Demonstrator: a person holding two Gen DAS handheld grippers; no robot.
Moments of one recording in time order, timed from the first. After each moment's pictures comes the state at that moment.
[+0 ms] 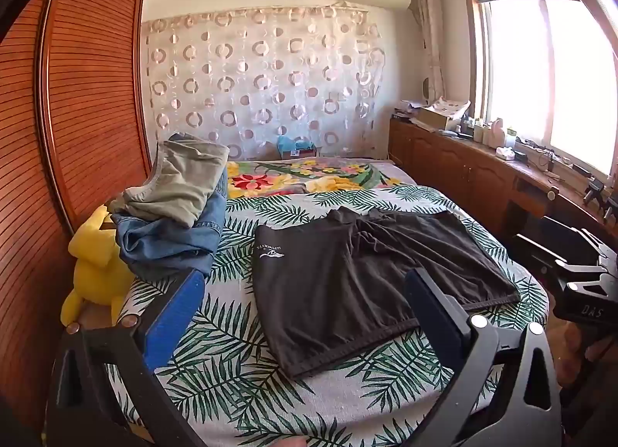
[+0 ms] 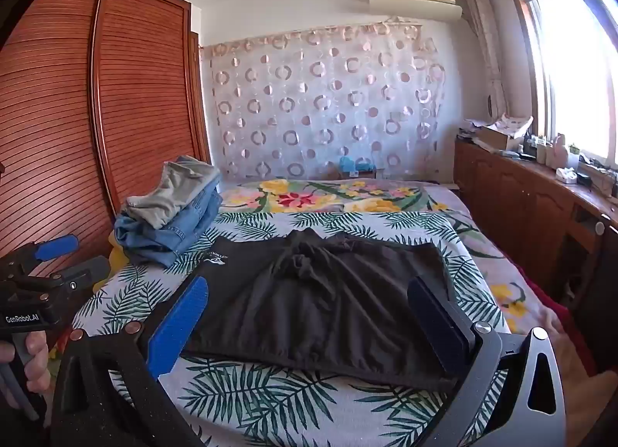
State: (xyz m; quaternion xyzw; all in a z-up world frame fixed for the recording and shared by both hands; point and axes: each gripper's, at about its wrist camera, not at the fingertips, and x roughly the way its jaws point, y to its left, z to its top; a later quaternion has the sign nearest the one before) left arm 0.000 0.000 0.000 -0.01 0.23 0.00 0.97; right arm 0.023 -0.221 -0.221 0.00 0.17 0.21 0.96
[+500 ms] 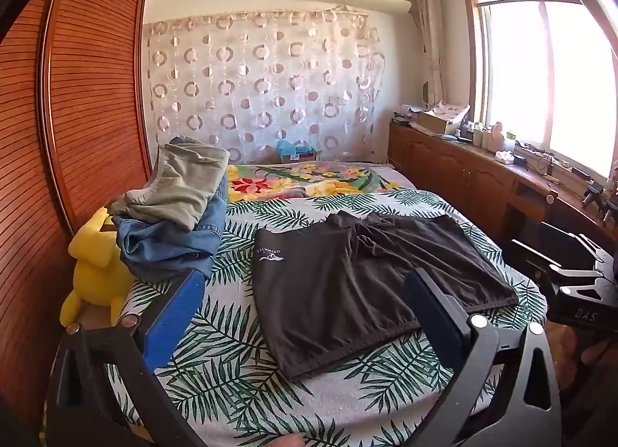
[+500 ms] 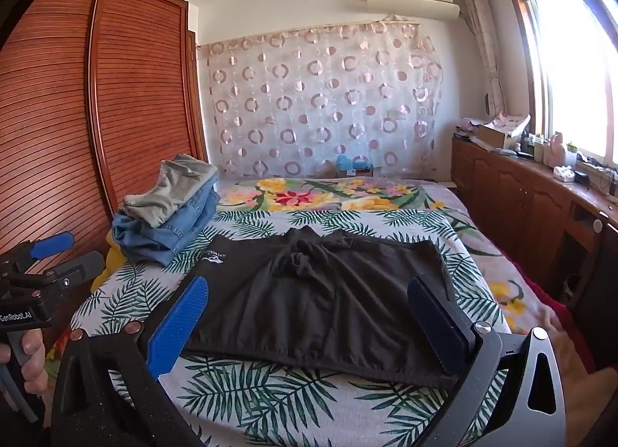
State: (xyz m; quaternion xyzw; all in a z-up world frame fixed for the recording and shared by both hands) left arm -0.003 -0.005 0.003 0.00 0.23 0.00 0.97; right arm 0.022 -0.222 -0.221 0.00 0.17 0.20 0.96
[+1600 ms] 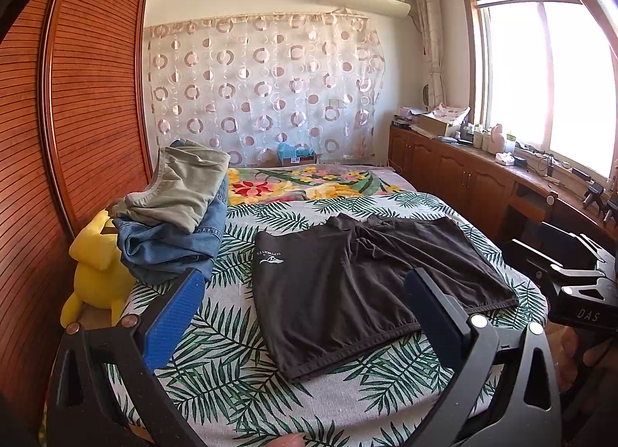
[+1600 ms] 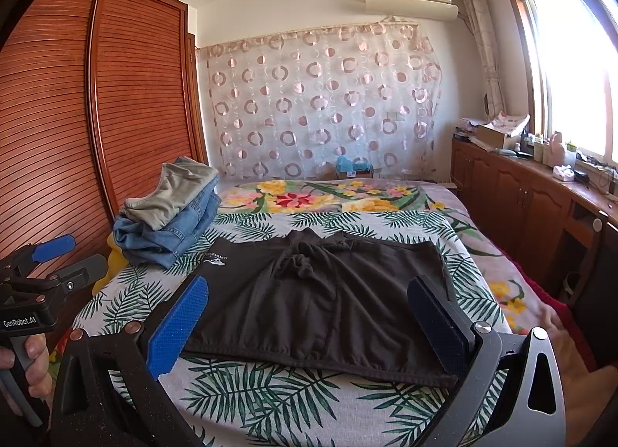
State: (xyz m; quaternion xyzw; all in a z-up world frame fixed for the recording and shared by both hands) left arm -0.005 -0.004 0.006 -0.01 0.22 0.00 0.98; right arm 0.020 -0.221 -0.219 0.00 0.17 0.20 0.96
